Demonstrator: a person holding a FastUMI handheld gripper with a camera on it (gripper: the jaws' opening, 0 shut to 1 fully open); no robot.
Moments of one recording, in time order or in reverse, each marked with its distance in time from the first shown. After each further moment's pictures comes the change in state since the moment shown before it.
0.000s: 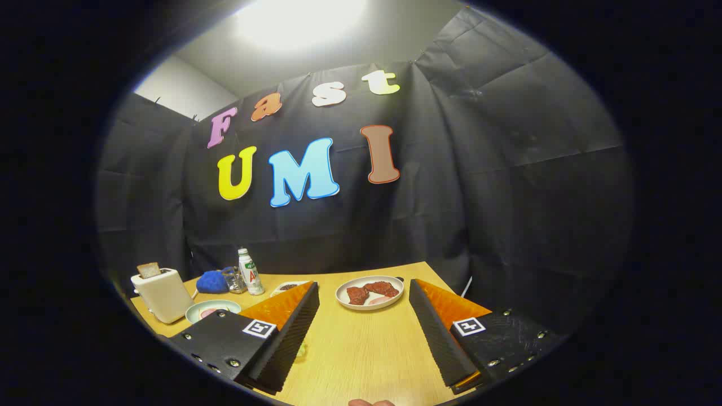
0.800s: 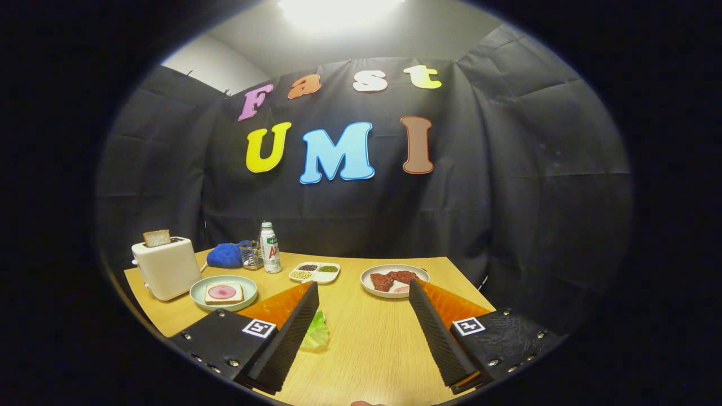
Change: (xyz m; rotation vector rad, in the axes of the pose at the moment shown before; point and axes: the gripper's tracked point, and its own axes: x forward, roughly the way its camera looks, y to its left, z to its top) arm 0.001 0.075 -0.031 -0.122 0.047 0.111
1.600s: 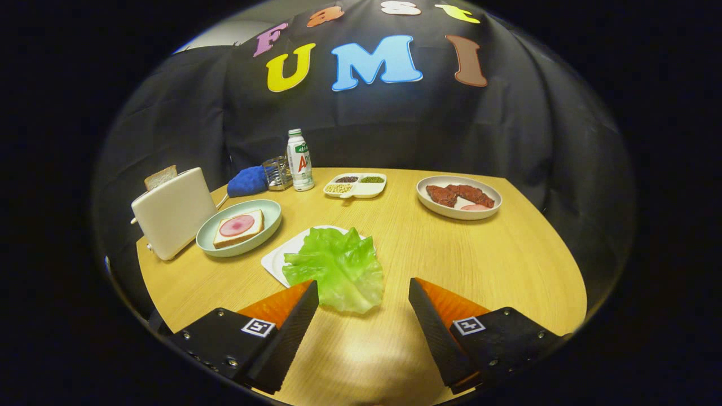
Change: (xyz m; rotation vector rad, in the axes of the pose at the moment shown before) arm 0.056 0.081 -0.130 0.037 0.463 0.214
